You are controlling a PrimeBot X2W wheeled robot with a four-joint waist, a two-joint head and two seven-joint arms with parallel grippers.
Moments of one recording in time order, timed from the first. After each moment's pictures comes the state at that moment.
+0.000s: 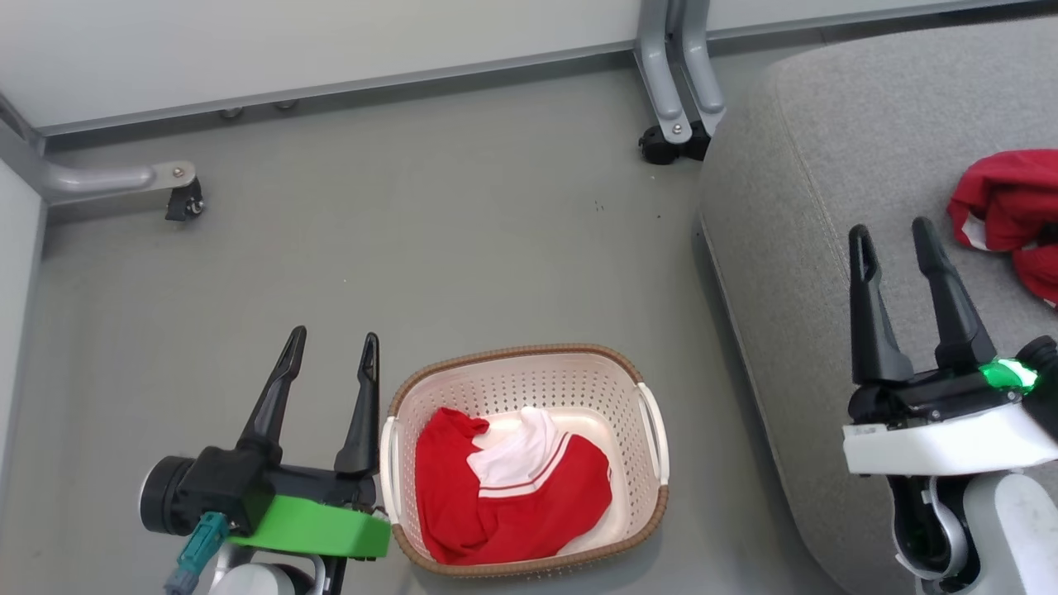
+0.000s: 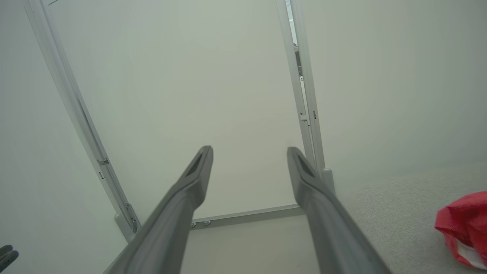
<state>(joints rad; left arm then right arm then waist) -0.06 0.05 -0.15 0.04 -0.19 -0.13 -0.26 -0.10 -0.19 0.07 -0.15 0.44 0.13 -0.26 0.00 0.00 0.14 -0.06</state>
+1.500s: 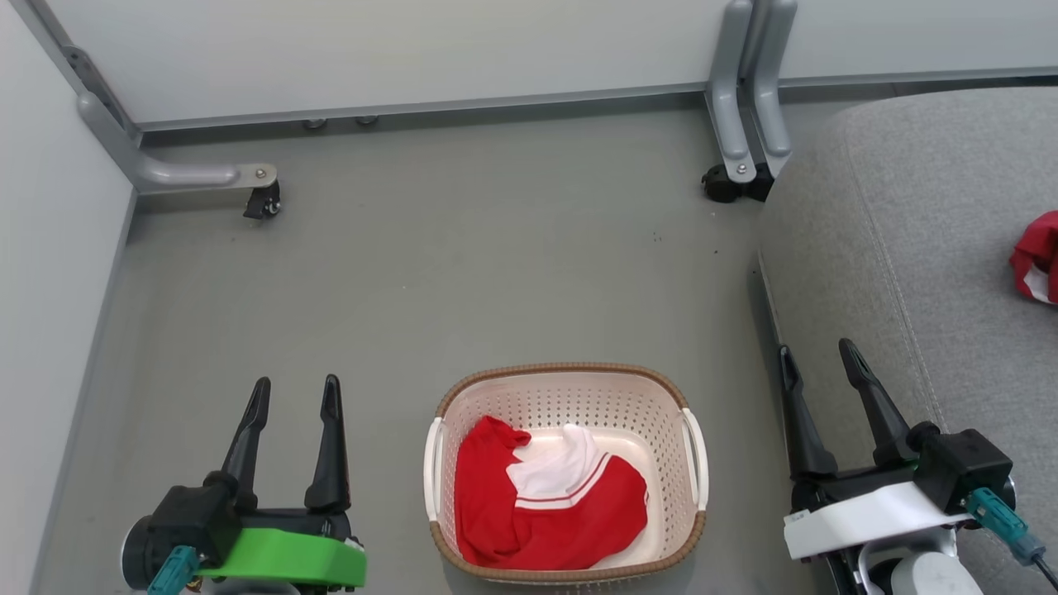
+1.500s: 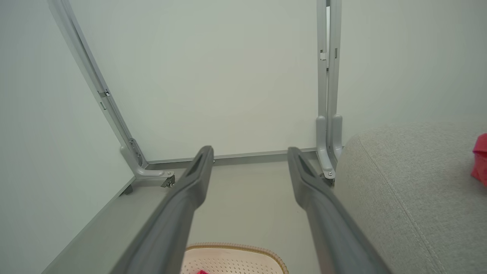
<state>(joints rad) 0.02 0.05 -0.09 0.07 -0.27 -0.10 -0.26 0.03 -0.06 0.07 0.02 0.21 0.13 -0.26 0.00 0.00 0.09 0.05</state>
